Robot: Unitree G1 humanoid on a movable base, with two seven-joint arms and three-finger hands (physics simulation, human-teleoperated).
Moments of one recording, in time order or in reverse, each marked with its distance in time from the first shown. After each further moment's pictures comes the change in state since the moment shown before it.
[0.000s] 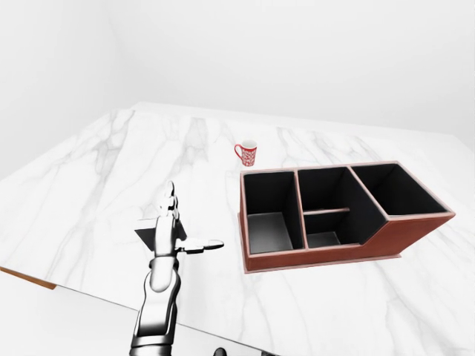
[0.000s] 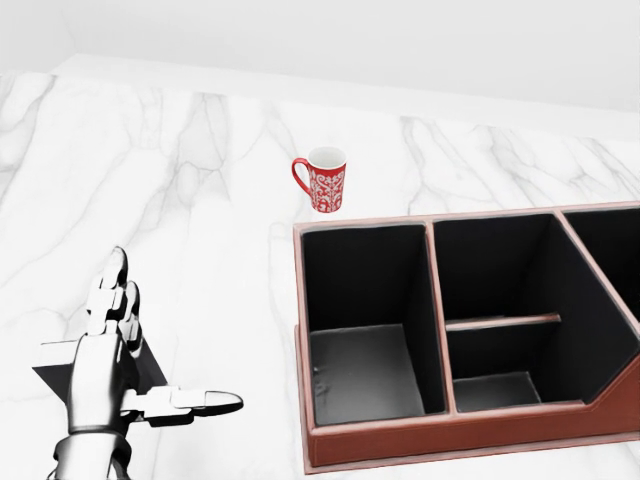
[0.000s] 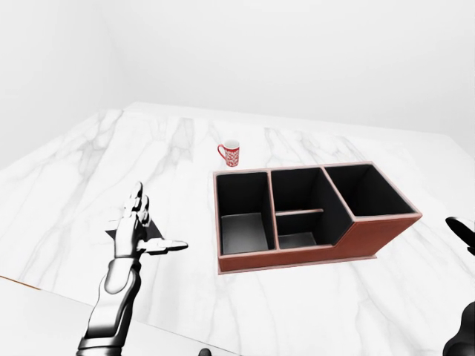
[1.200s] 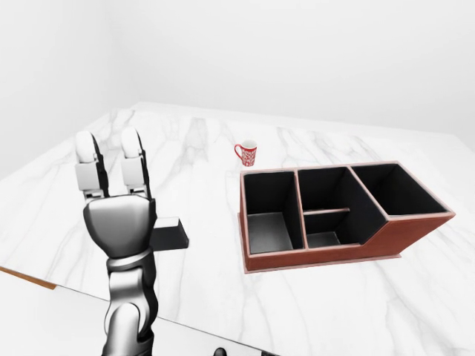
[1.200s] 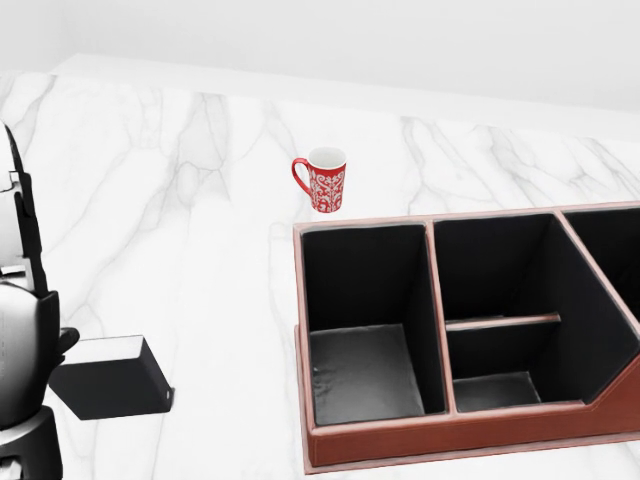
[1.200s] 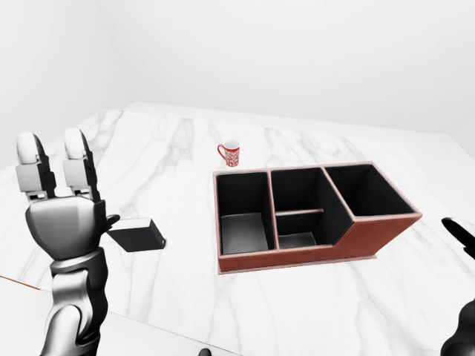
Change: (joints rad) left arm -0.006 0.081 0.045 -0.389 1.413 0.141 0.415; right arm 0.002 0.006 0.006 0.004 -0.016 0.000 0.003
